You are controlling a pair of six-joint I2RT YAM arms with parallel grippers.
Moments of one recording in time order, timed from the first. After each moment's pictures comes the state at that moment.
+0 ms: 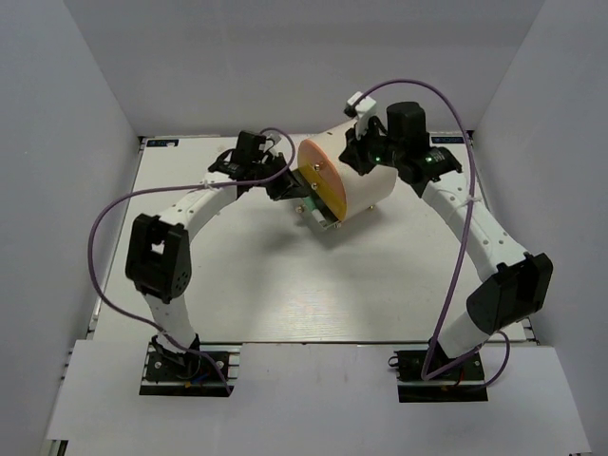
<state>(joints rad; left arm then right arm) -0.41 1.89 1.55 -0.41 0.53 -0.79 0.47 1.56 1.57 -0.49 -0.40 -0.24</state>
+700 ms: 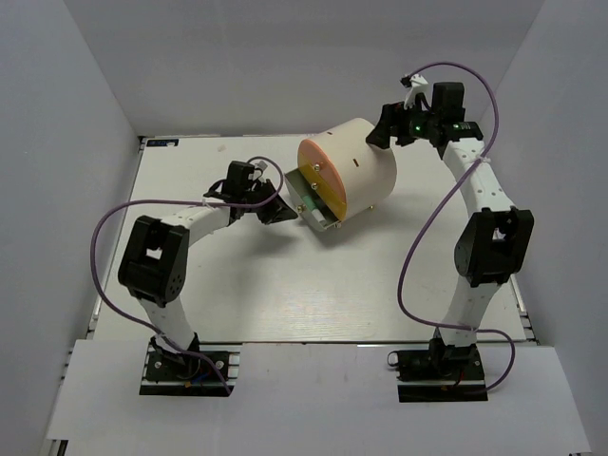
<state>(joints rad) -0.36 1.77 1.12 -0.09 0.54 -0.86 0.12 1.89 1.83 -0.47 -0.62 -0.04</state>
